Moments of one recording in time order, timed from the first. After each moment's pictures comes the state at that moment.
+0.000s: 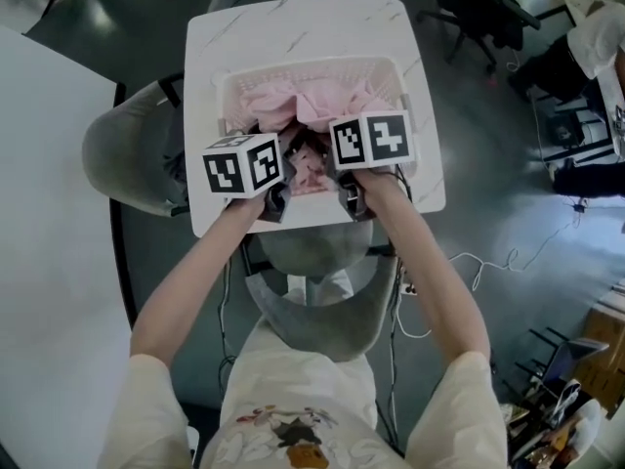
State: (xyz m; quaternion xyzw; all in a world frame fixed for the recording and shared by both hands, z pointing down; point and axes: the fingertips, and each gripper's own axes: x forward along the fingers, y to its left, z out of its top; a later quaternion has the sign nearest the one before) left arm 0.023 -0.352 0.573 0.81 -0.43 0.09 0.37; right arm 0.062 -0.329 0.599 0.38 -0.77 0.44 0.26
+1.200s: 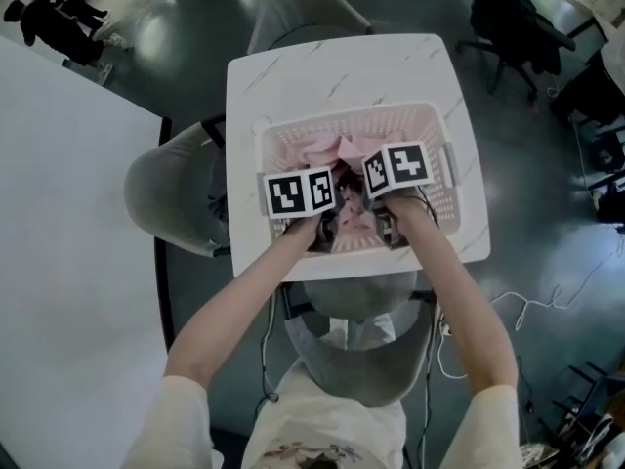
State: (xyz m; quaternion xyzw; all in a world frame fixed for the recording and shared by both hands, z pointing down) left arm 0.025 -0.391 0.655 0.76 -0.46 0.17 0.43; right arm 0.068 -0.364 0.678 0.36 -0.72 0.49 0.32
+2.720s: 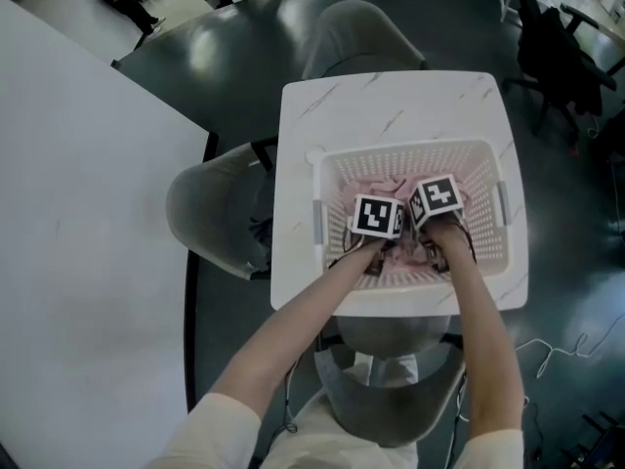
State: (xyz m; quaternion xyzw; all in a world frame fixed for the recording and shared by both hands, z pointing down) left arm 0.035 -0.404 0.747 0.73 -0.44 0.31 0.41; right arm 0.085 -0.374 0.766 0.34 -0.68 0.48 0.45
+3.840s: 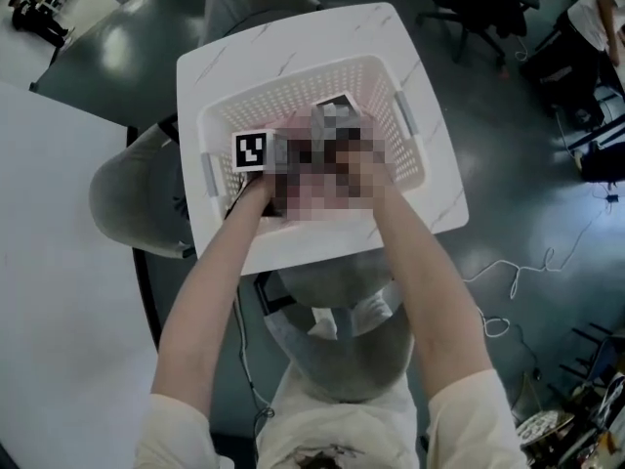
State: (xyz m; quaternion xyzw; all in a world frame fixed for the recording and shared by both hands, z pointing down) left arm 0.033 -0.409 0.743 0.75 -0.42 0.30 0.42; right arm 0.081 -0.375 0.761 0.31 -0.69 0.51 0.42
